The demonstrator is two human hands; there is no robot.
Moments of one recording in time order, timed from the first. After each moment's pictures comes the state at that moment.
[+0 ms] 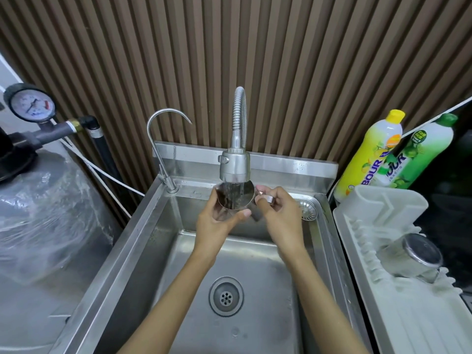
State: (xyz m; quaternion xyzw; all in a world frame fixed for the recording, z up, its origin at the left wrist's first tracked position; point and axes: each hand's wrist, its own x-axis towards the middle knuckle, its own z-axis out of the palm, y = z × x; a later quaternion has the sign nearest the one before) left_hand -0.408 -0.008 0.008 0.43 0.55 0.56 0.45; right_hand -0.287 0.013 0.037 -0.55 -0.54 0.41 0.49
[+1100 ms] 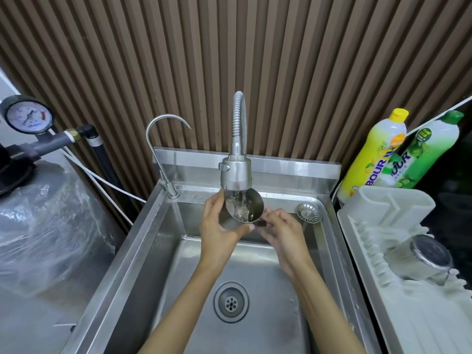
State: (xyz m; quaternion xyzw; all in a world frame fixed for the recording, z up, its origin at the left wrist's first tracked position) left_hand -0.404 -0.001 -0.001 0.48 0.59 0.55 0.35; right_hand -0.282 0.015 0.013 -0.47 -0.35 0.62 0.52
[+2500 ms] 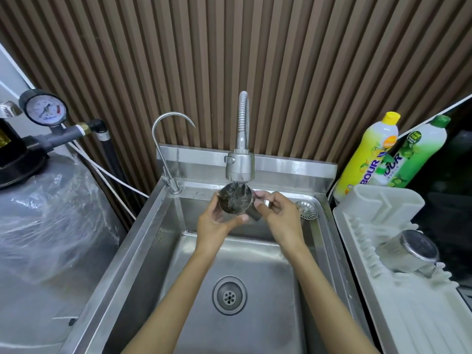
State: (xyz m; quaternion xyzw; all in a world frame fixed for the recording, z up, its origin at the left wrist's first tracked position) left_hand -0.420 -0.009 -0.001 0.41 0.57 0.54 0.47; right_hand -0.287 0.014 0.026 -0.54 -0.56 0.42 0.48
